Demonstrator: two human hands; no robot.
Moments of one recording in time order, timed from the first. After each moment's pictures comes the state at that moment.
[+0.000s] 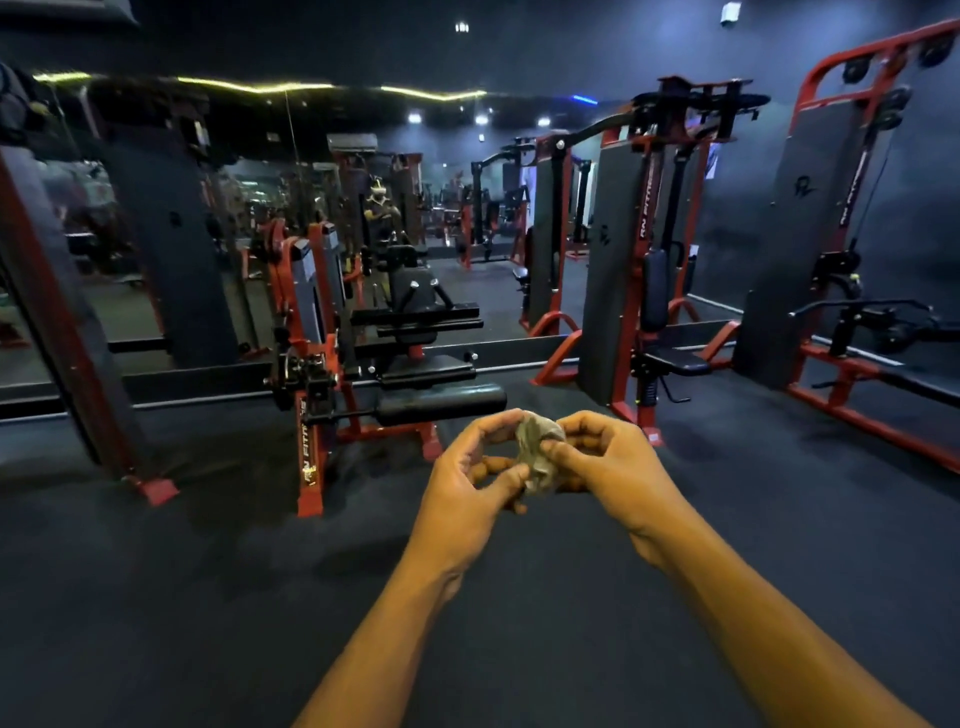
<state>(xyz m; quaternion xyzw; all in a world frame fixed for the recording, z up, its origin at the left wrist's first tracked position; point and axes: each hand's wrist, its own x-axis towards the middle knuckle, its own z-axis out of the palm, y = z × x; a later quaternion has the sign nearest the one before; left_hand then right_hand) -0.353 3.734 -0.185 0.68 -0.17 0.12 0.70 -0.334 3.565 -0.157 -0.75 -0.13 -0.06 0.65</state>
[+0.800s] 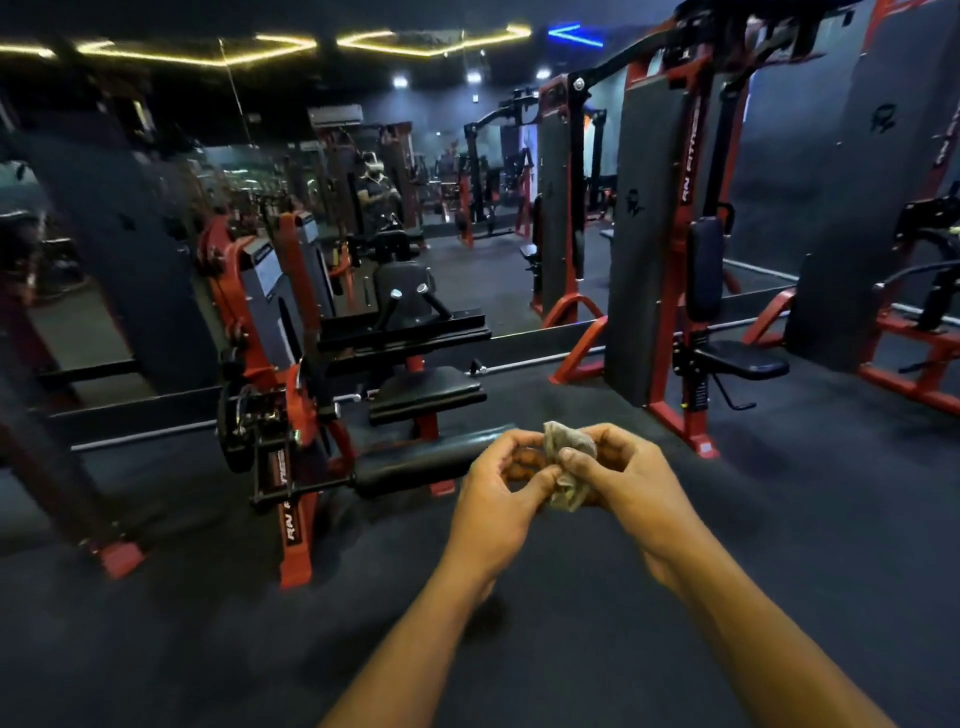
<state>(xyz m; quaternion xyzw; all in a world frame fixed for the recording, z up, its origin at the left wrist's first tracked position) 0.129 3.736 -0.218 0.74 -0.13 0.09 0.66 0.127 3.579 -0.202 -0.70 -0.08 -0.05 0.71</state>
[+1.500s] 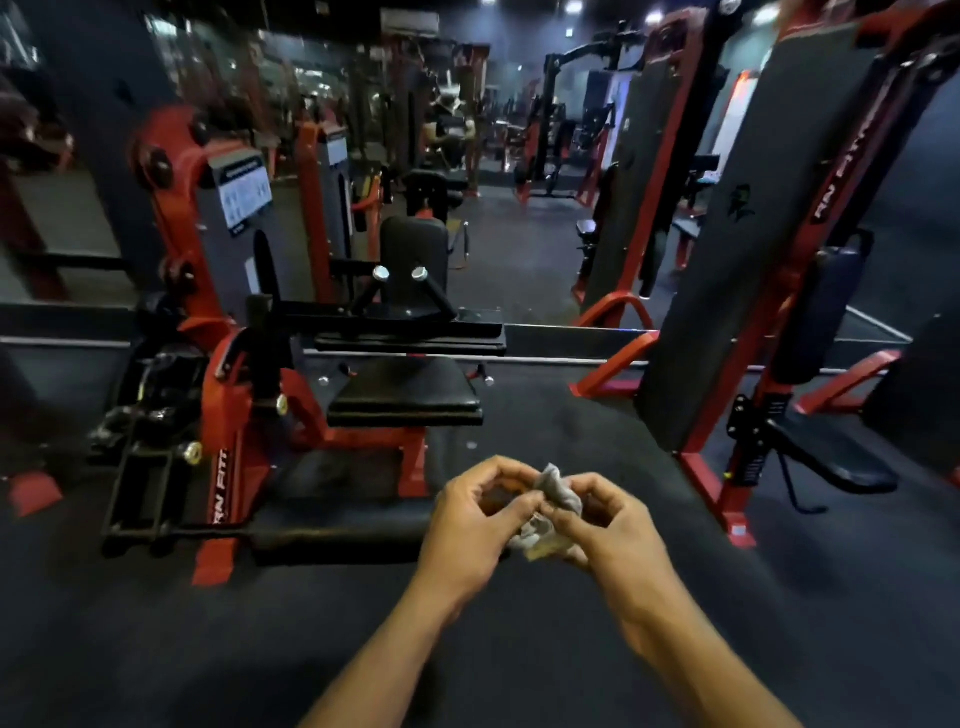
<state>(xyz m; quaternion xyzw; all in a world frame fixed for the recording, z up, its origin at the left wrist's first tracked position) 0.553 3.716 -0.278 0.72 -0.05 0.14 0.68 0.557 3.563 -0.247 -0.69 -0.05 0.08 0.72</state>
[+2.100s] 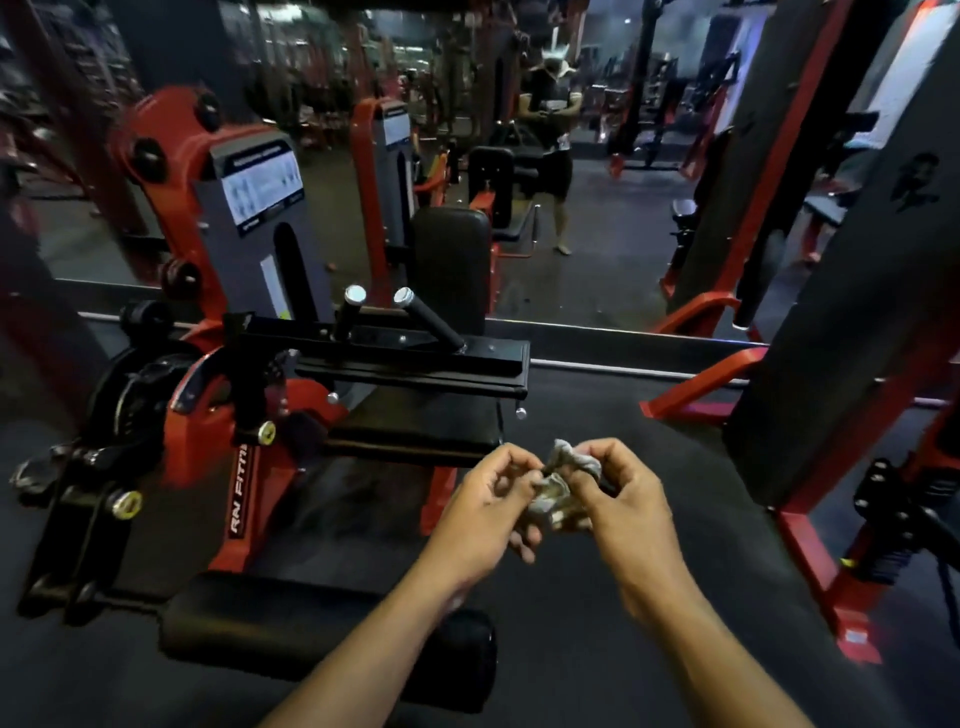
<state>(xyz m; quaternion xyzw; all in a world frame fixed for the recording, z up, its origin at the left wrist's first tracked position) 0.852 3.676 -0.297 0.70 0.05 0.07 0.71 0.896 3.532 -0.275 -0.72 -0.11 0.05 0.68</state>
